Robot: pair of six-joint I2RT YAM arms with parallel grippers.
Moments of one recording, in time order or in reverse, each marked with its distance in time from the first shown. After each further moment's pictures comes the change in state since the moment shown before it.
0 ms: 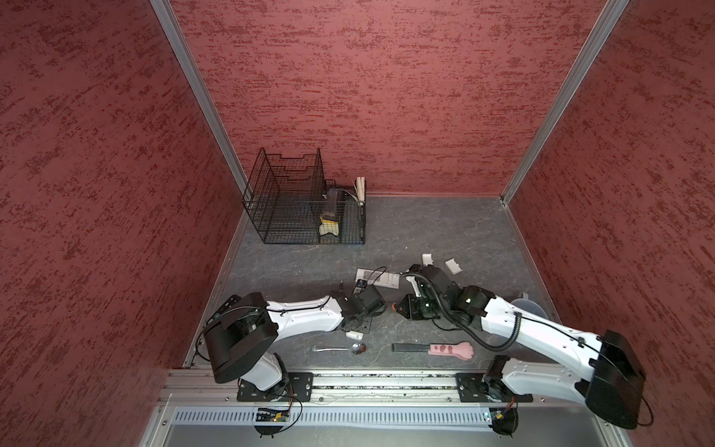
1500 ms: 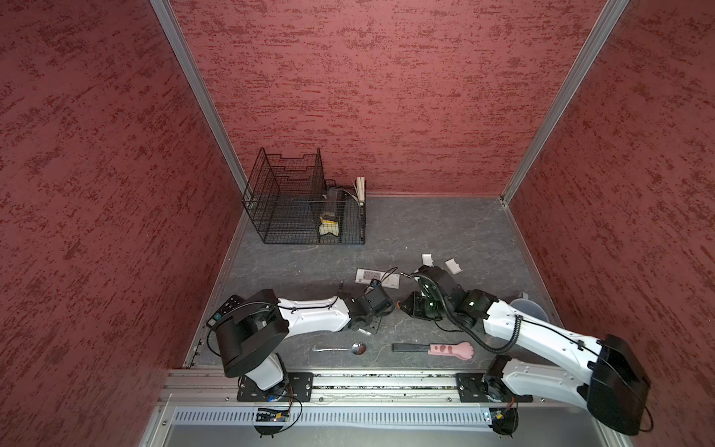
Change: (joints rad) left arm -0.036 0.036 0.007 0.109 -0.005 0.116; right arm -0.046 -0.006 -0.085 0.102 0.001 0.118
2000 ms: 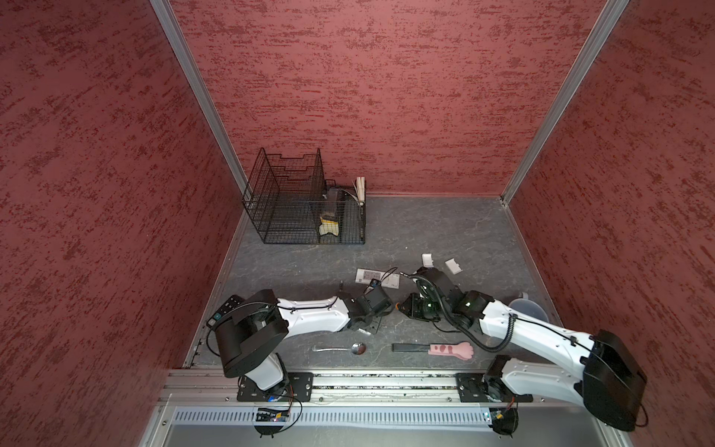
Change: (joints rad) left arm 0.000 -0.003 -0.003 0.003 0.001 0.000; right arm 0.000 0.021 -0.025 0.046 -0.014 0.006
